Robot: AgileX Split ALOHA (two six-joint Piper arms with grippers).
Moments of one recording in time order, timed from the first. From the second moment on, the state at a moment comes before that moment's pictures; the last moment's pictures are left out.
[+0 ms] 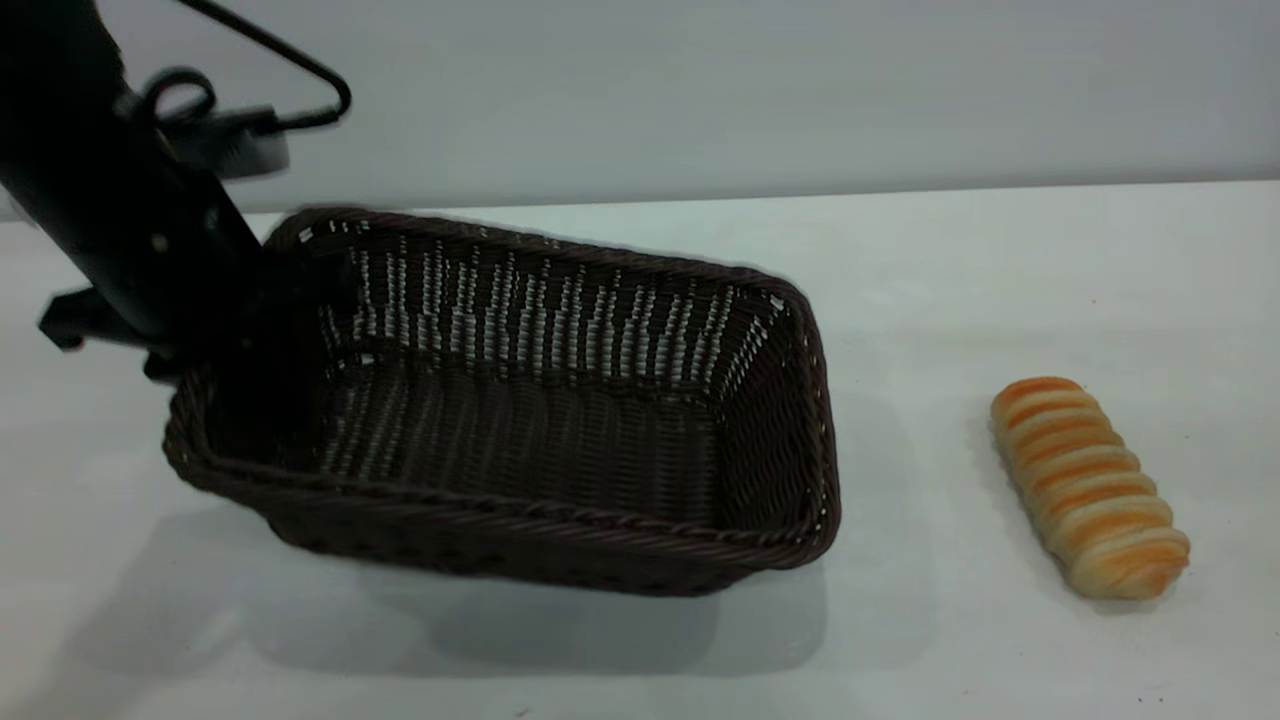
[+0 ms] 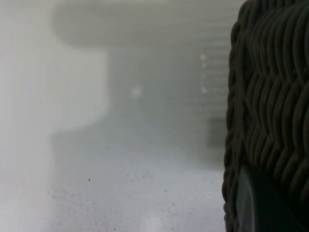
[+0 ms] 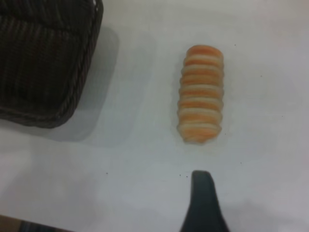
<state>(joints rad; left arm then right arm) -0.22 1.97 -1.02 -0.18 0.35 -0.10 0.02 0.73 -0.59 0.26 0.77 -0.23</state>
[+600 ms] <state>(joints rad) -0.22 2.05 -1.03 -0.28 0.34 -0.09 0.02 0.74 -0.59 0.31 0.74 -0.27</state>
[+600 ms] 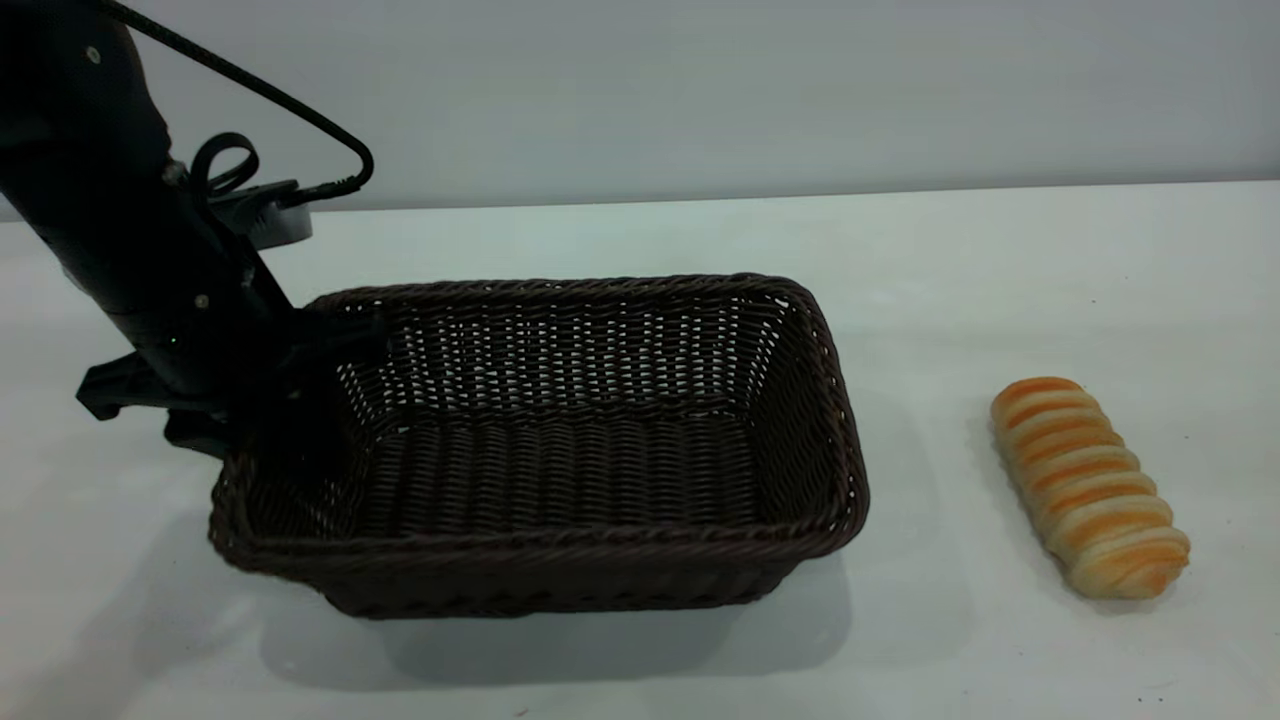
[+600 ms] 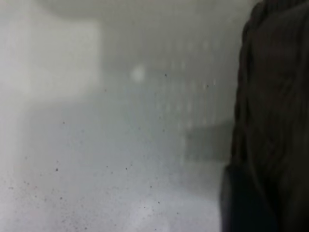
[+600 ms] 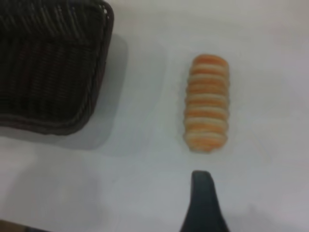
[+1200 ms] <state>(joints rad) -0.22 1.71 -1.08 -0.19 0.56 -0.08 0.02 1.20 -0.60 0.80 0.49 -0.77</state>
